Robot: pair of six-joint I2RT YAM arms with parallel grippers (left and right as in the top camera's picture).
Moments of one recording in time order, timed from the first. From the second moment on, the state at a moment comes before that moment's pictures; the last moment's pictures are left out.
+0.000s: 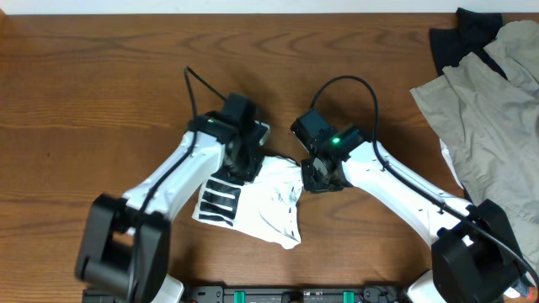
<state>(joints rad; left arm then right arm) -0.42 1.72 1.10 -0.84 0.20 0.03 0.65 1.69 1.18 -0.97 -0.02 0.57</state>
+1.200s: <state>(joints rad) 0.10 1.86 1.11 -0.91 0.41 -0.65 0.64 1.69 1.18 -0.98 -0.01 0.56</state>
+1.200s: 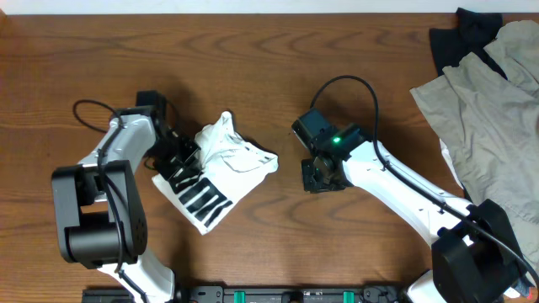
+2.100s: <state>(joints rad) 0.14 1.63 1.11 -0.72 0.24 -0.26 0.69 1.76 1.18 -0.76 -0.20 0.38</state>
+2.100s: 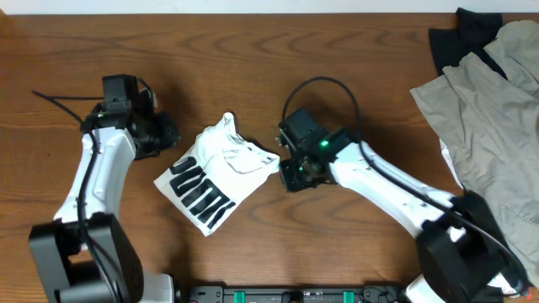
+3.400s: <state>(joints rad) 0.15 1.89 1.11 -0.91 0.39 0.04 0.64 1.98 1.19 -0.42 -0.28 0.36</state>
